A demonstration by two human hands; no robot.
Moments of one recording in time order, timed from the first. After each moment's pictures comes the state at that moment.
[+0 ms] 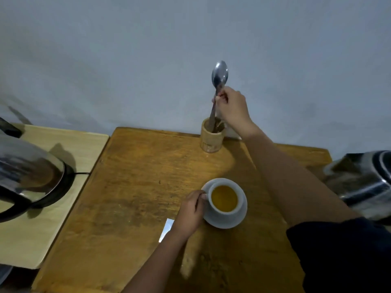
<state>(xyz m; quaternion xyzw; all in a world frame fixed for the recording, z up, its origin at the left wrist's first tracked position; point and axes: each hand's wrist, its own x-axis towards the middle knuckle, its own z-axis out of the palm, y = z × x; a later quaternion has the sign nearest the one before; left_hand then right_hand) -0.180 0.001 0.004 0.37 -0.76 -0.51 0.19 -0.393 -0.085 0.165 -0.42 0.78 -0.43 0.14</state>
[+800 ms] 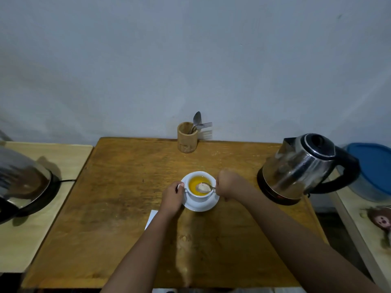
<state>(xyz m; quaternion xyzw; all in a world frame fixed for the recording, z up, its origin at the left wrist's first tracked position) -0.187 0.009 0.017 0.45 -0.71 -0.52 0.17 -0.323 0.106 0.137 -0.42 0.86 0.00 0.29</state>
